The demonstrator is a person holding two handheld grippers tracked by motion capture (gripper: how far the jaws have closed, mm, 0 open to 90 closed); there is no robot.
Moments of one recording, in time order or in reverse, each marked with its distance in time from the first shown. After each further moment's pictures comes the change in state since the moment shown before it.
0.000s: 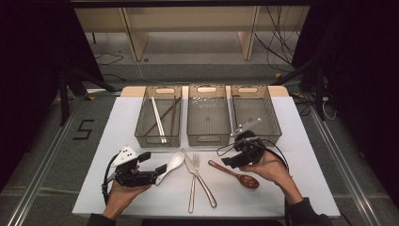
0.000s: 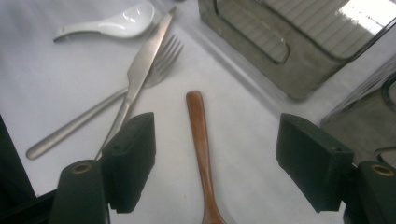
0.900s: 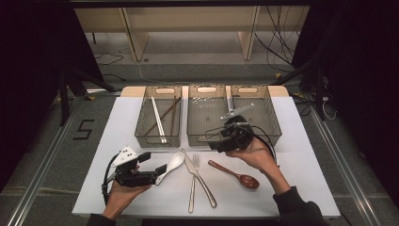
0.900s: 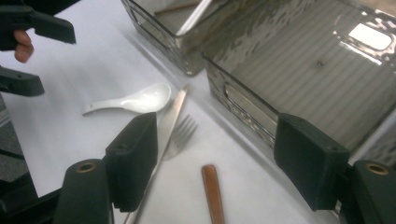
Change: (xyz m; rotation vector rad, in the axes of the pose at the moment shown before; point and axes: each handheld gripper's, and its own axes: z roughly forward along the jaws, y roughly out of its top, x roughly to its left) left arm 0.000 -0.001 -0.001 0.002 0.000 -0.004; right arm 0.006 0.046 -0.009 -0.148 0.024 0.047
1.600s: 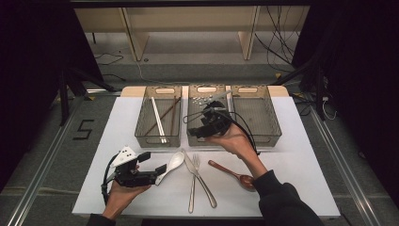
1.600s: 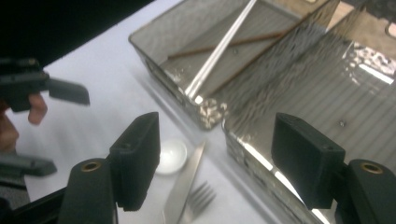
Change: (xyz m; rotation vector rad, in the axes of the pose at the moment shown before) left arm 0.000 0.000 -0.001 -0.006 -0.003 0.005; right arm 0.016 0.056 0.027 -0.036 0.021 -0.016
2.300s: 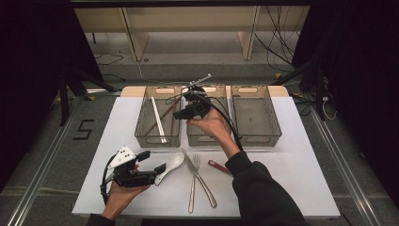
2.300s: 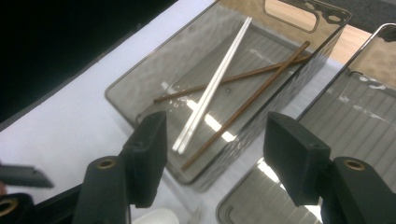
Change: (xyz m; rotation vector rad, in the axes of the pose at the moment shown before) left arm -0.001 0.001 -0.003 -0.034 -0.004 0.012; right arm -0.008 0.057 0.050 -0.018 -0.018 0.065
